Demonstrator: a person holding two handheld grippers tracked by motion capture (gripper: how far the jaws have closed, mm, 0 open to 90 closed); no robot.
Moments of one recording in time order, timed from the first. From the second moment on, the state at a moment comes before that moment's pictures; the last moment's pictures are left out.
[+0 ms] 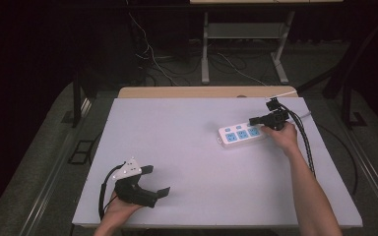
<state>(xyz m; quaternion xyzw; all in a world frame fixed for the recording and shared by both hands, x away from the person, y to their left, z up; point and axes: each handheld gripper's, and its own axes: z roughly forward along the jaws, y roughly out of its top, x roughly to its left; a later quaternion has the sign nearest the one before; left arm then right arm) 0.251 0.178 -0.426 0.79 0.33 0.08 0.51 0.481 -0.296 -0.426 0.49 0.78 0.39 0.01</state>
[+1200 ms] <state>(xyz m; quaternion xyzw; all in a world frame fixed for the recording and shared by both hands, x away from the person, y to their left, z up) 0.253 0.180 -0.427 0.79 0.33 0.08 0.51 0.473 -0.296 -0.429 0.48 0.78 0.39 0.04</state>
